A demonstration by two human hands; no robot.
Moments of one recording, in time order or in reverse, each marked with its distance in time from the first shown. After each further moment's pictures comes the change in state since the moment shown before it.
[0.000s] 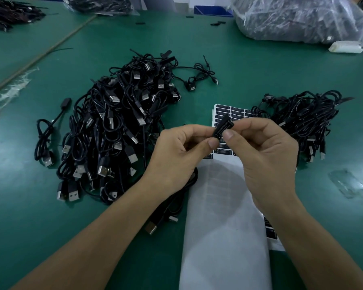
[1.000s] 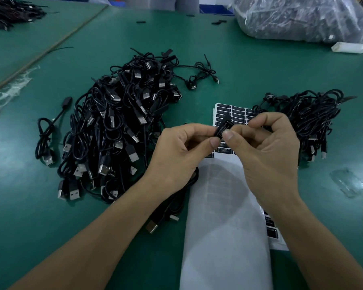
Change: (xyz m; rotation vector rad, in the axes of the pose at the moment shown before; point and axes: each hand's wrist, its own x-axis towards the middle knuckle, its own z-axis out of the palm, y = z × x) left_hand 0.000 0.000 -0.001 0.033 0.000 0.020; right_hand 0.001 -0.001 -0.002 -0.060 -0.018 0.019
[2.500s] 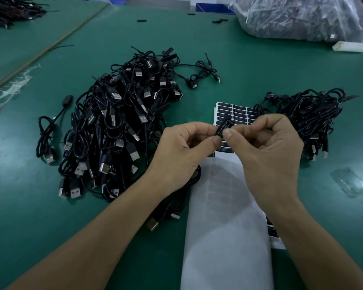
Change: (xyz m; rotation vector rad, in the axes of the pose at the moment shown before) left_hand 0.001 0.003 0.001 -0.070 0.013 -0.094; right_hand -0.002 0.000 0.004 -0.080 0.088 -0.035
